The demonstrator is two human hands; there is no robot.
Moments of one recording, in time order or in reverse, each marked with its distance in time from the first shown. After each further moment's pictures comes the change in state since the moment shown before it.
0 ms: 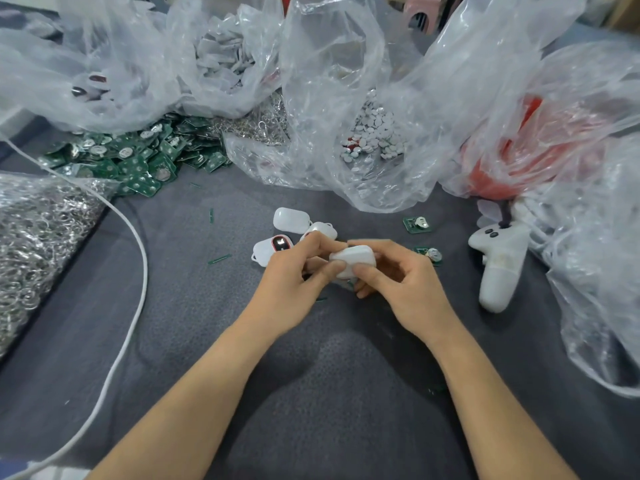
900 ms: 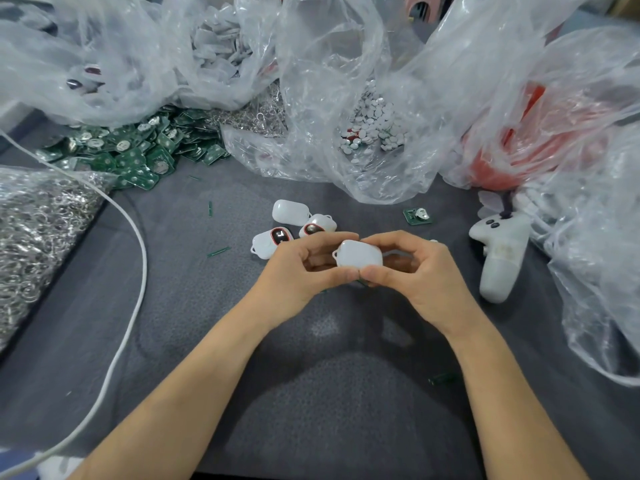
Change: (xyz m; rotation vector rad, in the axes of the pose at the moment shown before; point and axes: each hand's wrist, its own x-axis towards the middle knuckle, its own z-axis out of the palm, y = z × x) left_hand 0.001 0.007 0.000 -0.368 -0.140 -0.198; right_hand -0.006 -0.011 -0.017 -0.031 -0.005 0.047
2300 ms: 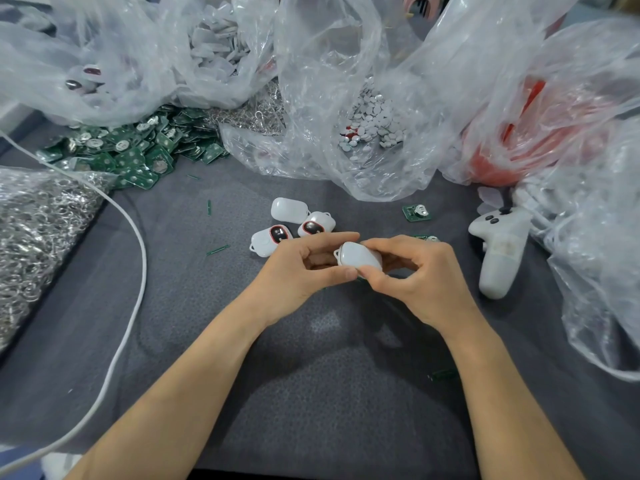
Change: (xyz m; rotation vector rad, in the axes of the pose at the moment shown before) left_hand -0.001 0.004 0.000 -0.007 -0.059 -0.059; right_hand -0.003 0.003 -0.001 -0.374 0.067 -0.238
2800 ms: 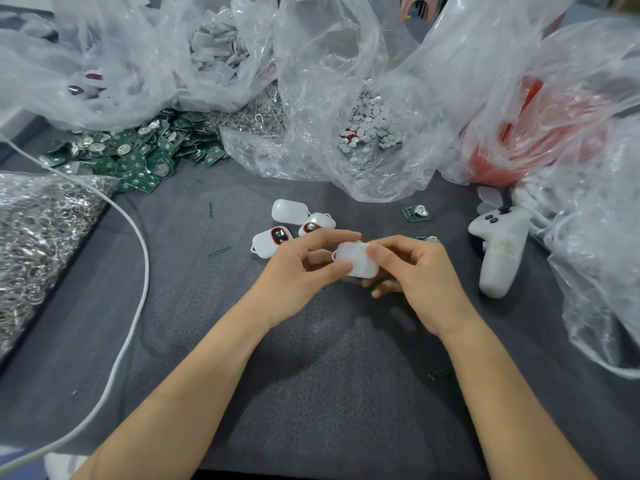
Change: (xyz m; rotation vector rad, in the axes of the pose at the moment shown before) left_hand 0.000 -0.005 0.000 0.117 0.058 0.074; right_hand 0.003 0.001 0.011 0.545 0.024 0.395
